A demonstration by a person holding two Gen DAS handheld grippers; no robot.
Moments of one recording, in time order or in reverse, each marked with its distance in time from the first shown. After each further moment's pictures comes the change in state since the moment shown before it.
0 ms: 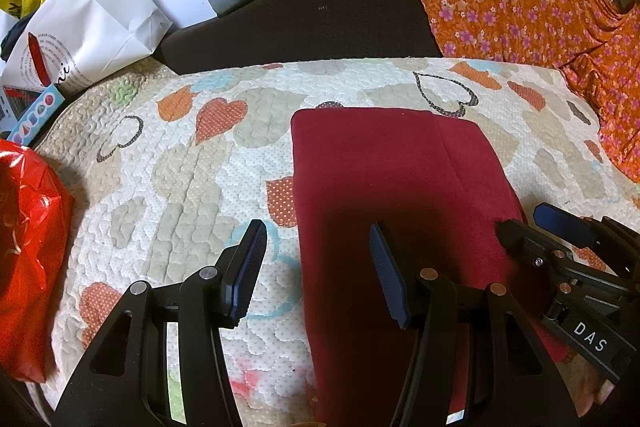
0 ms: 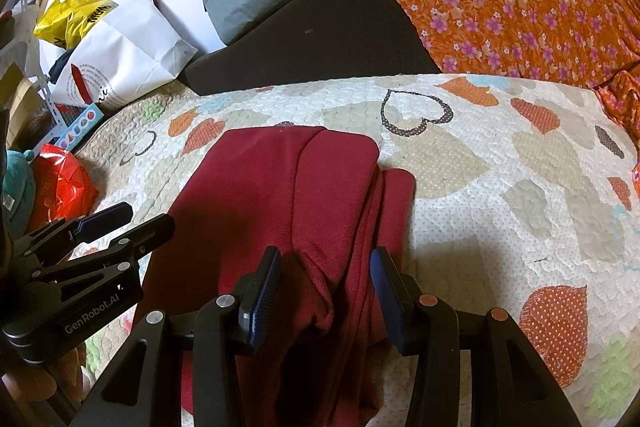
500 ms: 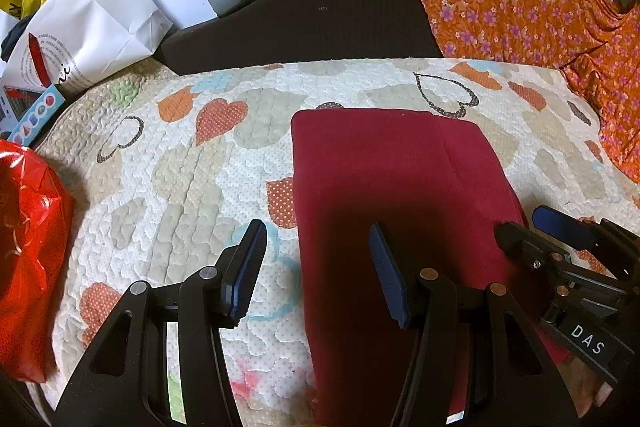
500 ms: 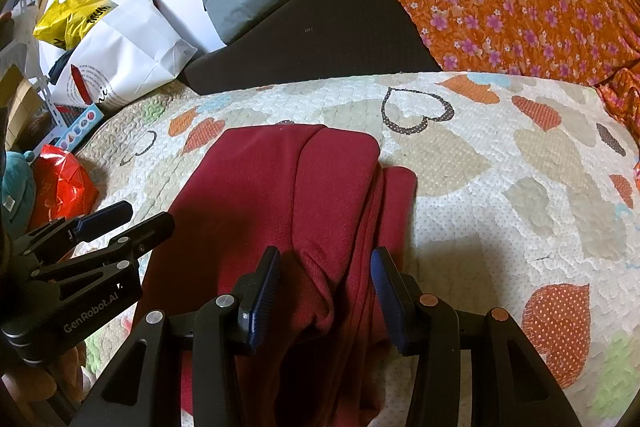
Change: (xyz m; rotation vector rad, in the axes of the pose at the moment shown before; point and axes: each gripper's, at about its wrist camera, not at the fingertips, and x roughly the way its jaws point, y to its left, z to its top) left arm 0.000 0.001 0.001 0.000 -0.001 -0.002; right arm 0.002 -0.001 0.000 0.003 0.003 0.004
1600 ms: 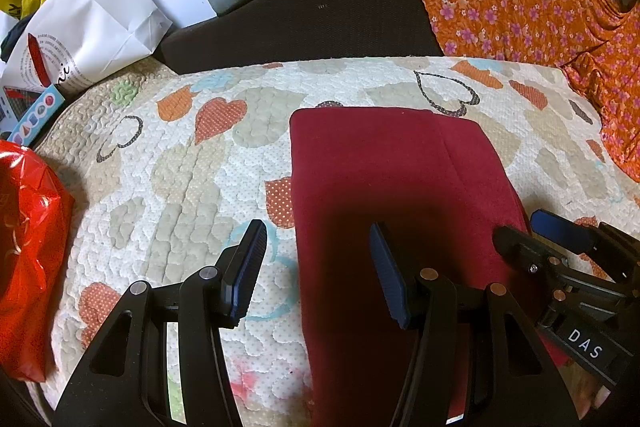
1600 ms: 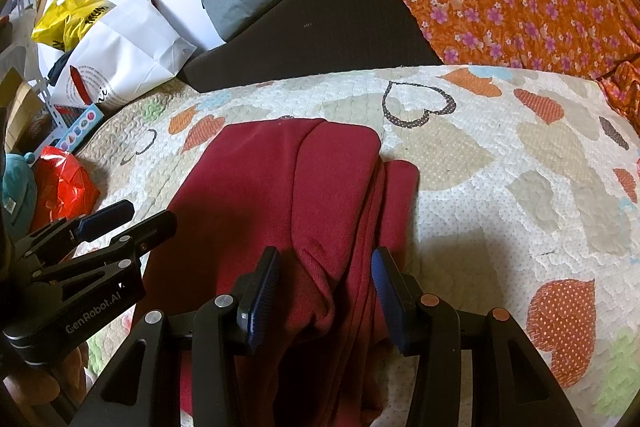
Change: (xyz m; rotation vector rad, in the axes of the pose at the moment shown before) left arm 0.002 -0.001 0.000 0.007 0.001 0.002; right arm 0.004 0.000 -0.003 0.015 0.012 0.008
